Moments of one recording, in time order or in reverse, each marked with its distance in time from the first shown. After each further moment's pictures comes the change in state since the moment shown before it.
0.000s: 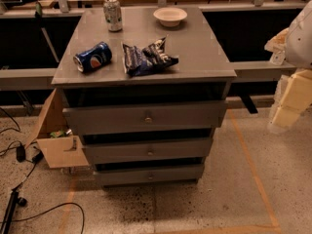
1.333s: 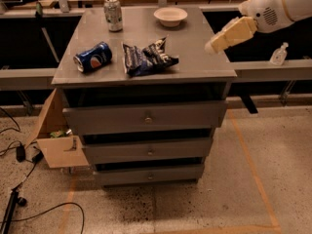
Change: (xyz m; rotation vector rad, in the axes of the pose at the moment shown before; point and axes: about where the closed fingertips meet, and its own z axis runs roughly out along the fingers) arm -0.090 -0.173 0.039 0.128 -0.615 0.342
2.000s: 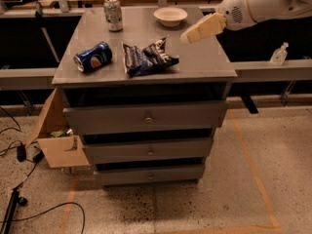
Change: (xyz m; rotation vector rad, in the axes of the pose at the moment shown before) arm -0.032 -0.021 0.066 -0.038 -0.107 0.095
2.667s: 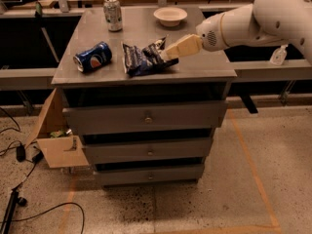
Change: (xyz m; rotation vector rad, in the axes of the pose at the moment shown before) arm 0.020 0.032 0.062 -0.043 -0.056 0.058
